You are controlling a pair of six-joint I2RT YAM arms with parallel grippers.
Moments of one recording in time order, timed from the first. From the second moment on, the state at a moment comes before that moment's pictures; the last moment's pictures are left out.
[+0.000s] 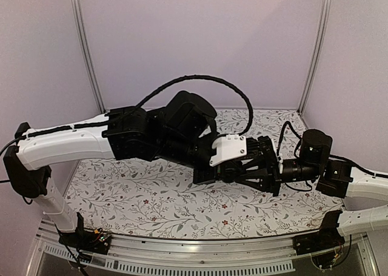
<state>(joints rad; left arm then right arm) -1.32 1.68 1.67 -0.64 0.01 0.43 0.93 0.91 0.58 0.17 -0.55 -0.06</state>
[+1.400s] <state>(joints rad) -1.32 1.65 1.67 -0.64 0.04 0.47 0.94 0.91 0.57 0.24 -0.54 -0.05</state>
